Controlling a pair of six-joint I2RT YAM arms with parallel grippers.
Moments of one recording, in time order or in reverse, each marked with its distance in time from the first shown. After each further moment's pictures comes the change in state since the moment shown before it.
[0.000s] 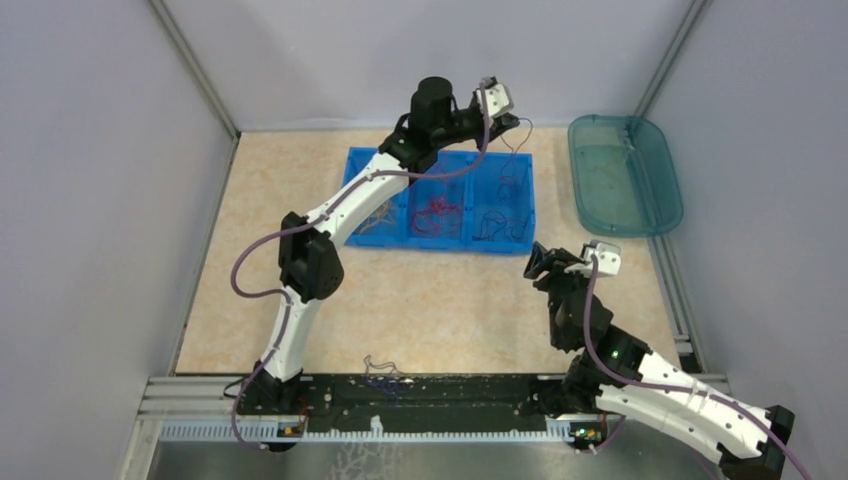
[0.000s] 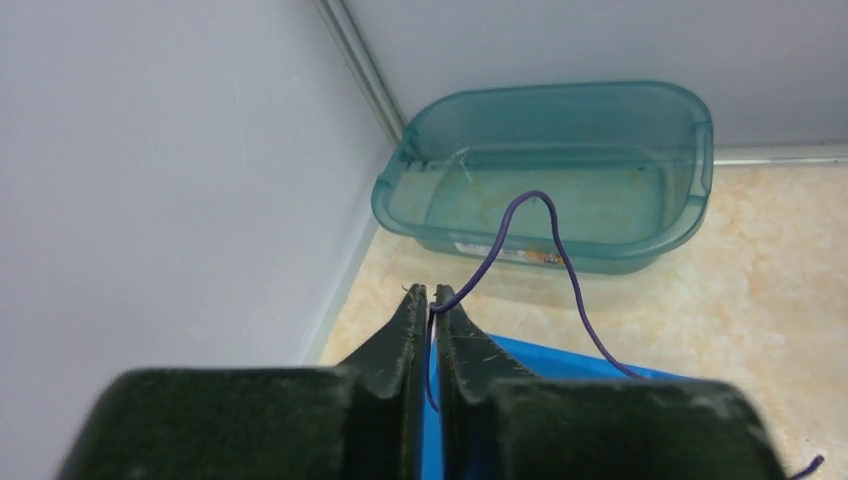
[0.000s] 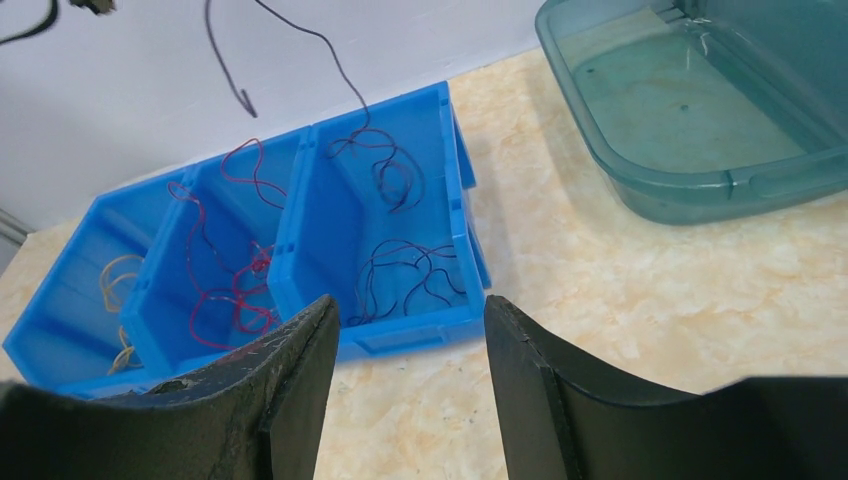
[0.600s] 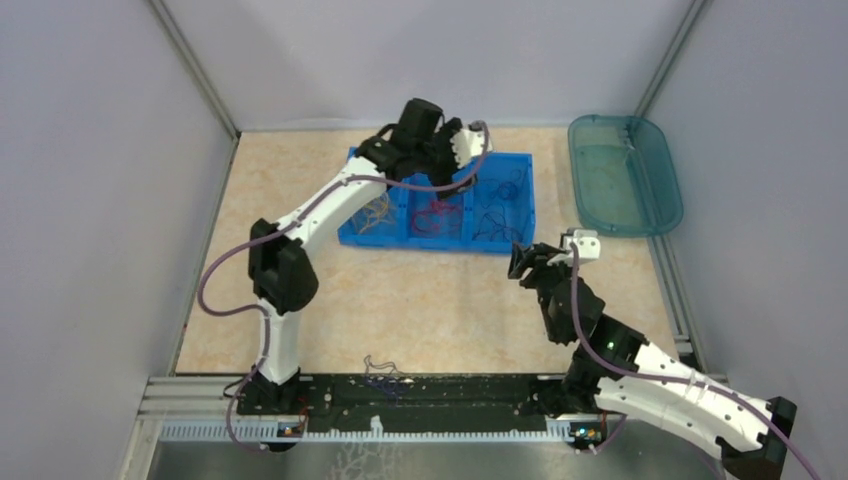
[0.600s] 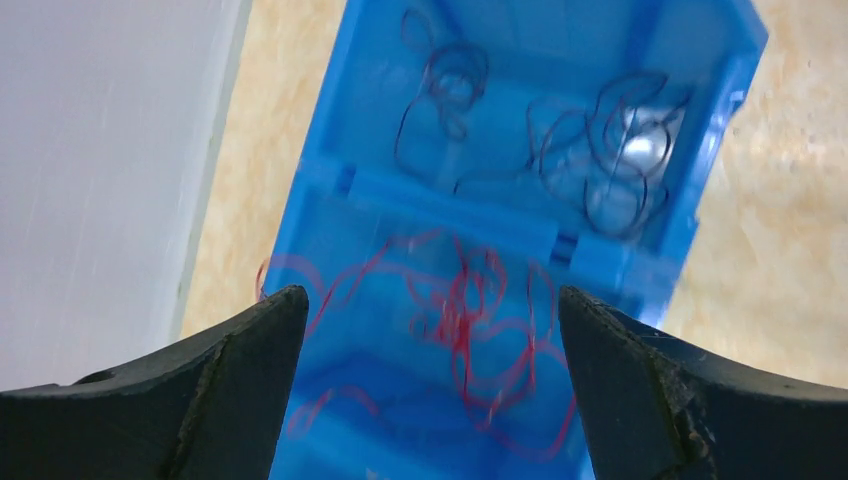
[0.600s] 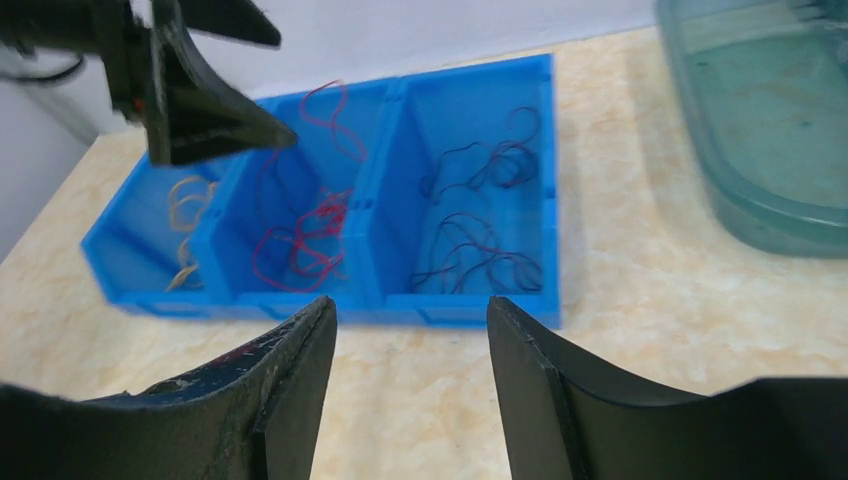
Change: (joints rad) left arm 0.027 -0.162 -0.225 -0.552 -0.239 0.301; right arm -0.003 0.092 0.071 -0.033 -0.162 -0.011
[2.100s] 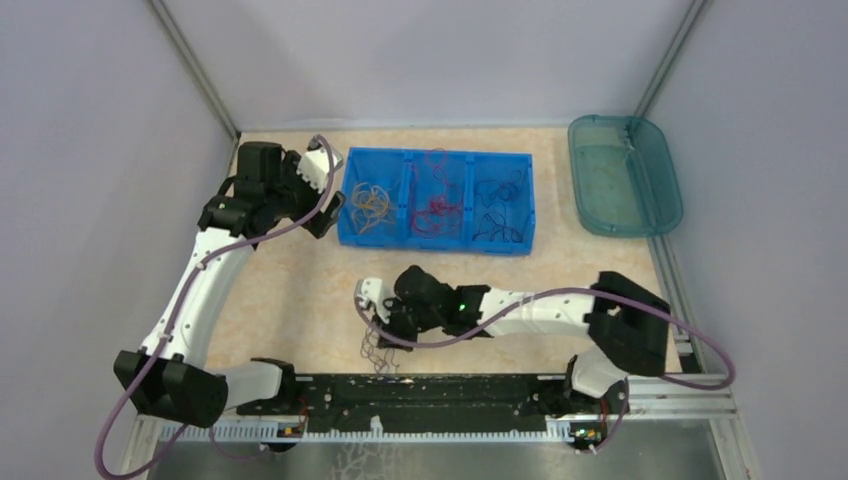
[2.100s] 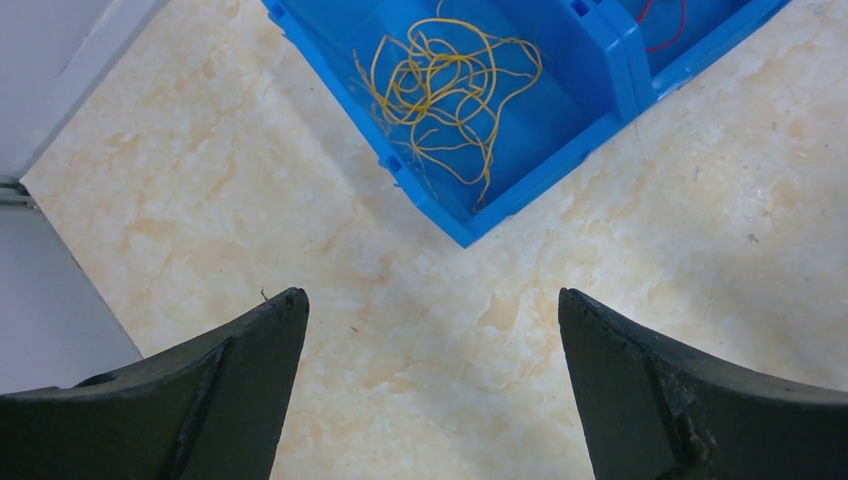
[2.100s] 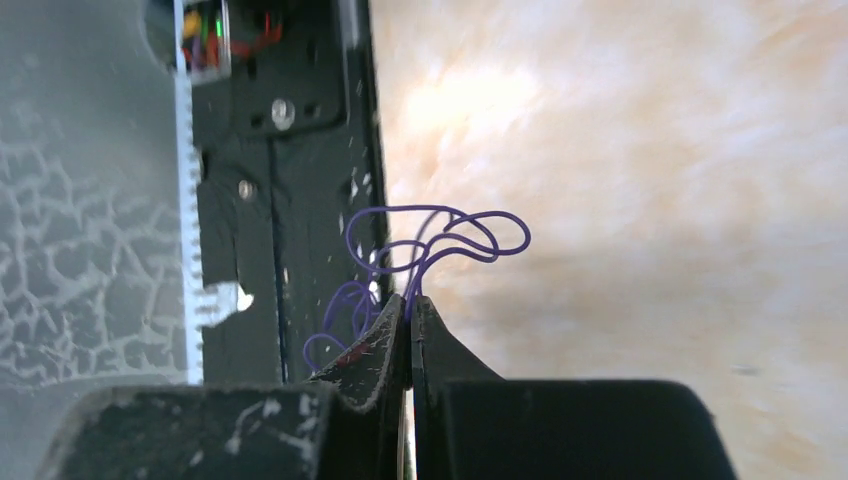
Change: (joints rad) left arm 0.463 -0.837 -0.728 -0.190 -0.068 -0.153; right arm 0.251 1.119 0.414 0.081 -1.261 -0.308
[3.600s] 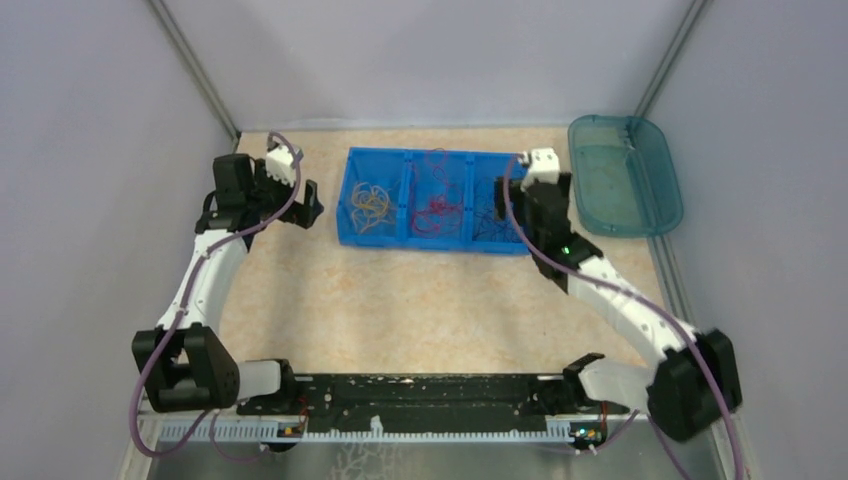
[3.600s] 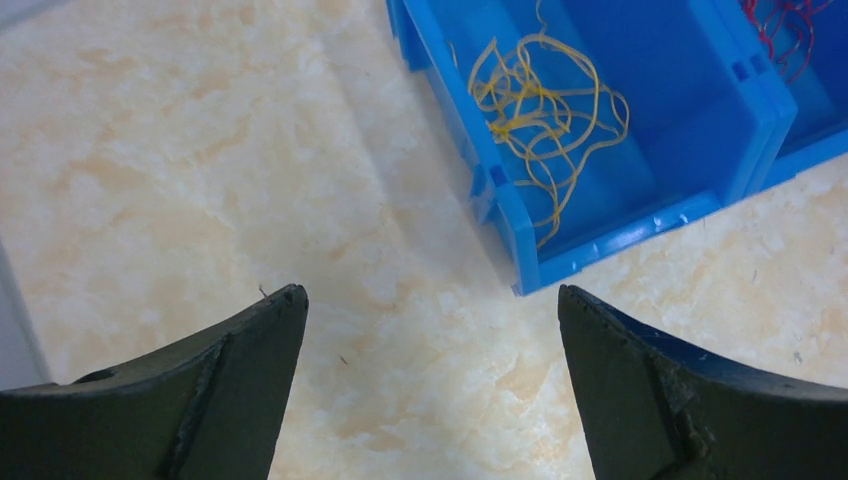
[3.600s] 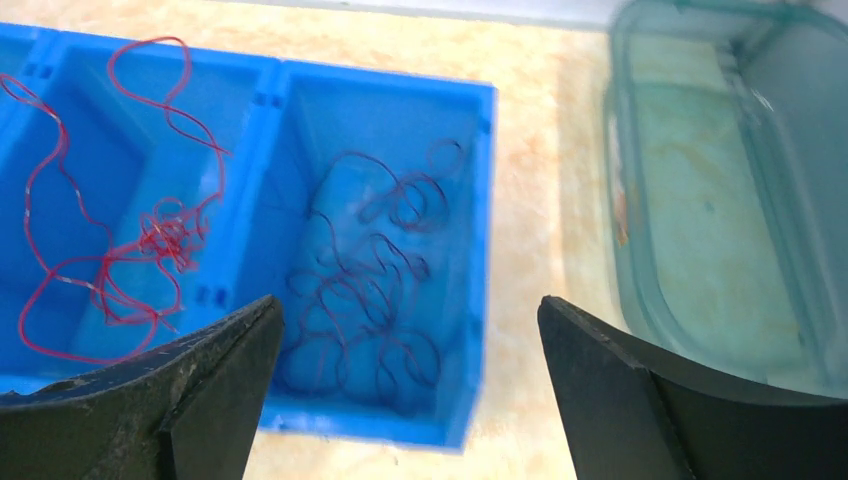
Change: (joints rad) left arm 0.266 0.060 -0.188 0.325 0.163 -0.157; right arm -0.760 -0.341 0.058 -0.071 0.768 0.023
